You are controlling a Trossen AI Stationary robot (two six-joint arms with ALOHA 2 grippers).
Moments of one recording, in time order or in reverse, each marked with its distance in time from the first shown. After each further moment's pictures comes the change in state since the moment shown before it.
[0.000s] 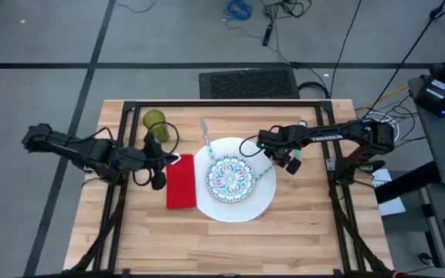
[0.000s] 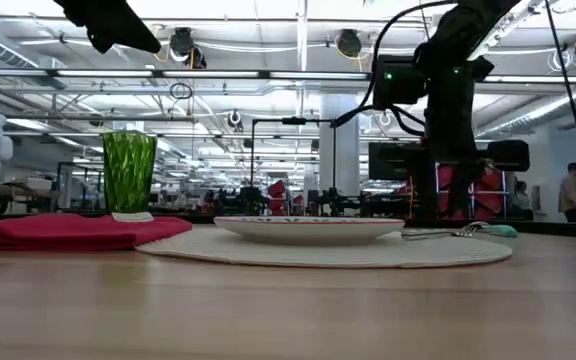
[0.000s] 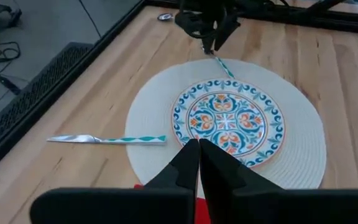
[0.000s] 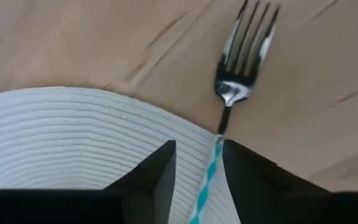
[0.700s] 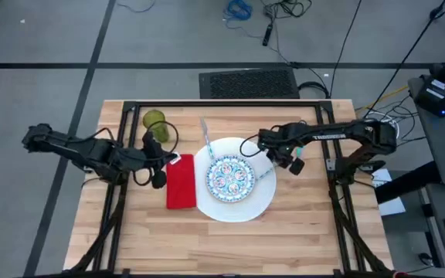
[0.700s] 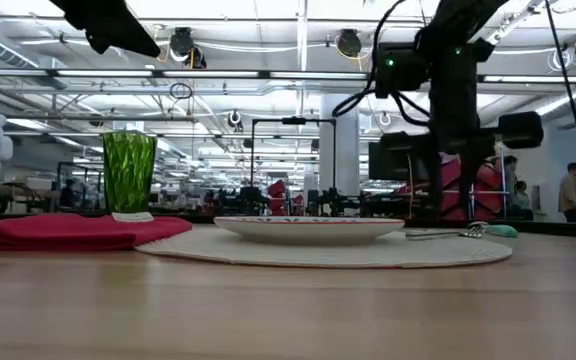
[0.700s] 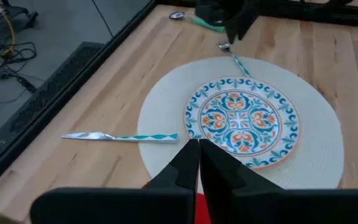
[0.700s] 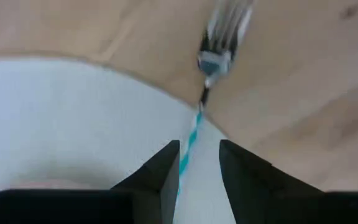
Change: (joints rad) left arm 0.001 0.000 0.000 -0.017 -0.045 0.000; right arm 0.011 -0.050 0.056 -0.186 -0.104 -0.021
